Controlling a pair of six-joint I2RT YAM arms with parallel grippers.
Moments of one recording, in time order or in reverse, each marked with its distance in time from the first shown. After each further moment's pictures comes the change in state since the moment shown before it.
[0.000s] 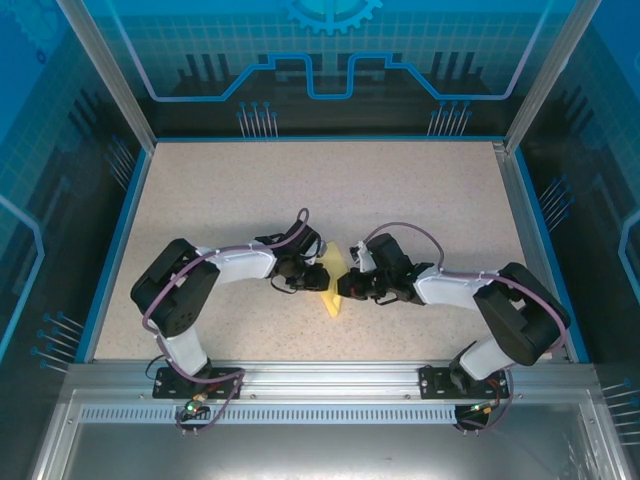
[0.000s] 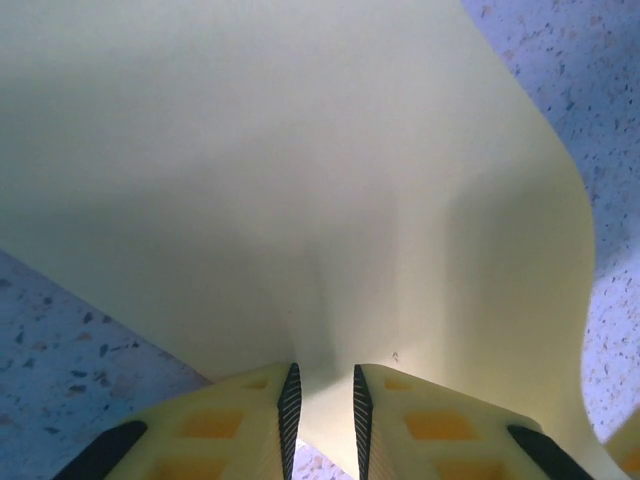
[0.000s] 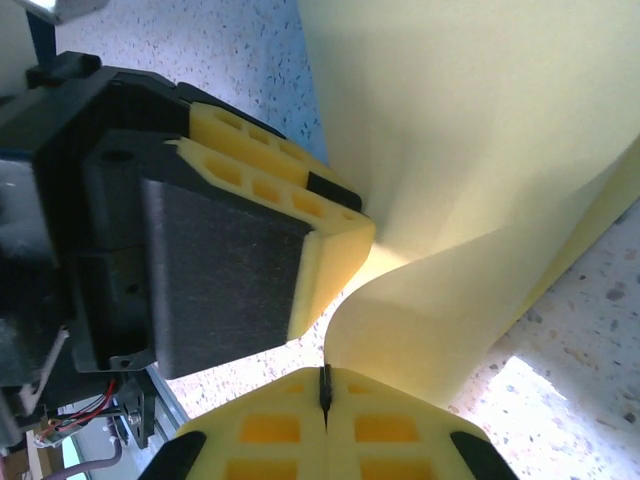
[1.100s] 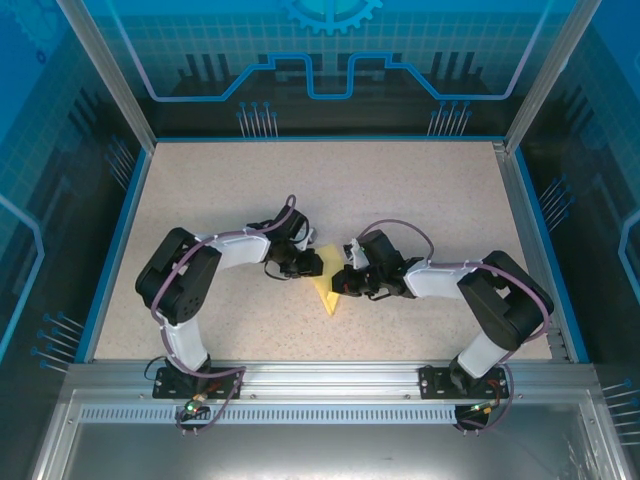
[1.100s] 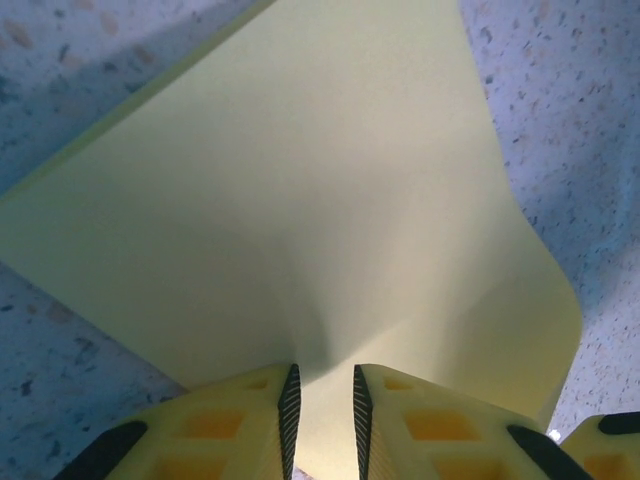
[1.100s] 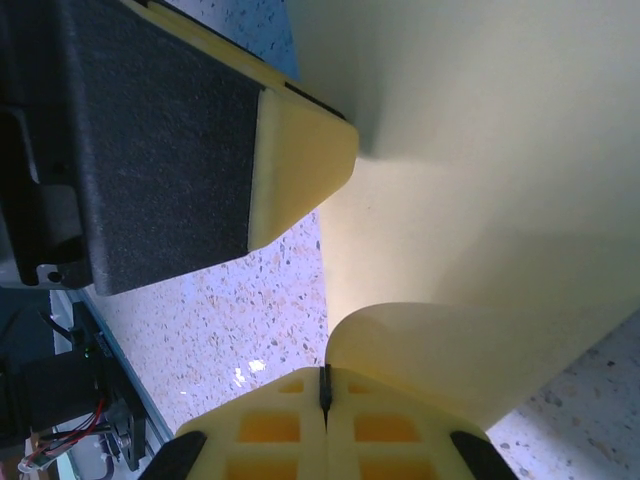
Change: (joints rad) left arm 0.124 0.073 0.081 -0.019 0.090 0.027; right arm 0.005 0.098 0.066 0.012 0.001 -0.003
